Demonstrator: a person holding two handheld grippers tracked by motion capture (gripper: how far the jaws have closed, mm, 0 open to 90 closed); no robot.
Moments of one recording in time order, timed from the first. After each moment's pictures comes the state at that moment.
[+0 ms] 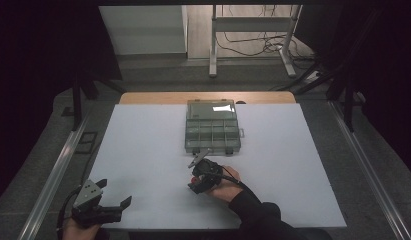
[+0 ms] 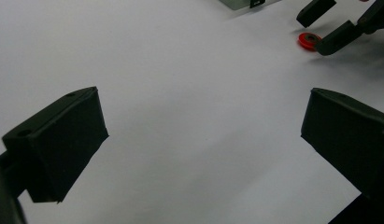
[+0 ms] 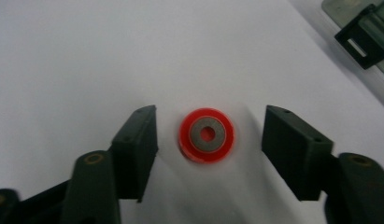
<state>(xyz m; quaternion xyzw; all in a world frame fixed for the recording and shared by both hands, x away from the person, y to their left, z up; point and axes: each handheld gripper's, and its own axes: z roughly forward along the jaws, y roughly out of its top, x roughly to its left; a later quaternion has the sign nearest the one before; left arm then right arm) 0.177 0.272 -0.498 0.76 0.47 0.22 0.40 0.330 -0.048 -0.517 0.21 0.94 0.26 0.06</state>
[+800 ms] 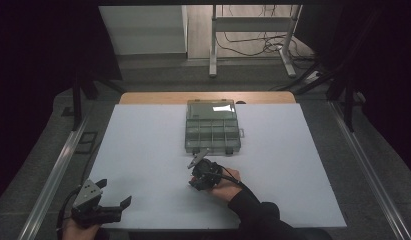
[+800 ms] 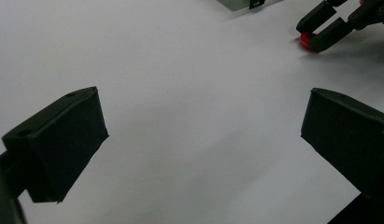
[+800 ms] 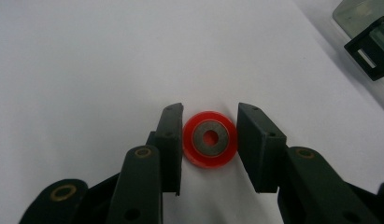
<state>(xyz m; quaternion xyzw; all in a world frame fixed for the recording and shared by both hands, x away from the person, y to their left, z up) 0.177 0.272 -0.498 0.76 0.47 0.22 0.40 0.331 -0.049 -0.514 0.19 0.94 0.27 0.06</state>
